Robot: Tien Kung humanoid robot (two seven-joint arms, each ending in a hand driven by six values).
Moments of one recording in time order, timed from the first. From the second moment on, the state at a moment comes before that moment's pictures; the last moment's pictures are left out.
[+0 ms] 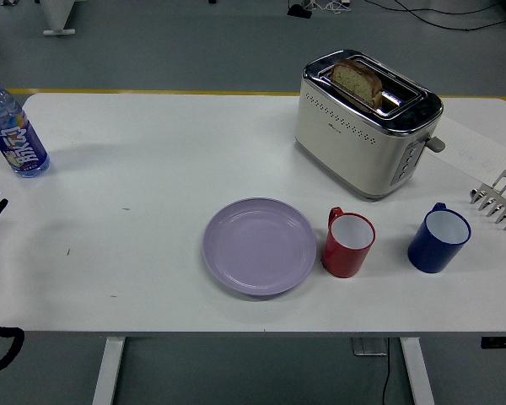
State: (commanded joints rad) left arm -0.02 0.09 -1.74 -1.32 0.67 0.17 -0.14; right arm 0.21 -0.09 1.35 0.21 -1.55 -0.14 -0.42
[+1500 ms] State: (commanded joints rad) left arm -0.03 0.10 -1.78 -1.33 0.70 0.19 -0.14; right arm 0.24 -0.09 1.36 0.21 -1.57 -0.14 -0.42
